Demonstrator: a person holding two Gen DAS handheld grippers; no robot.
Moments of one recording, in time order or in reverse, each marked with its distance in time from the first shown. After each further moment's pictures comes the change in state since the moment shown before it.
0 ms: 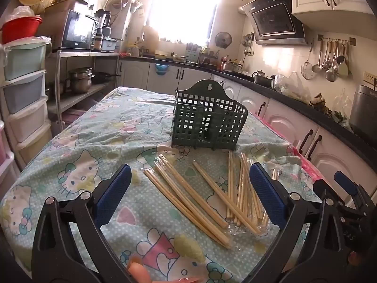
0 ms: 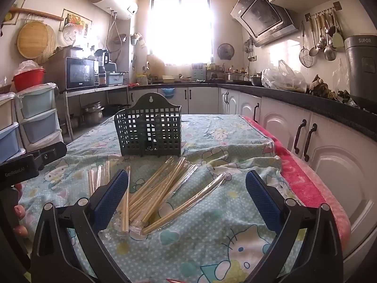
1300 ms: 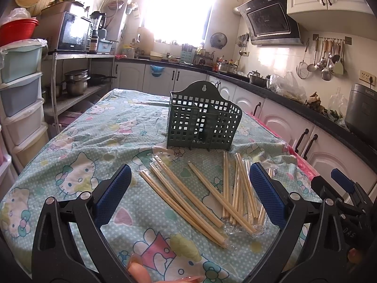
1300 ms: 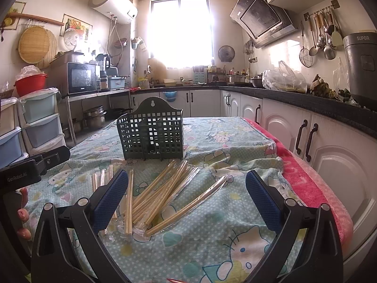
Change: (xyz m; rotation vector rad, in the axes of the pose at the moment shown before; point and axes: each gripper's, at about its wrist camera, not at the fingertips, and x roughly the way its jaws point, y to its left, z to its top) left arm -0.004 -0.005 0.000 0.017 -0.003 -0.015; right arm -0.008 -0.001 0.001 0.021 -0.023 0.016
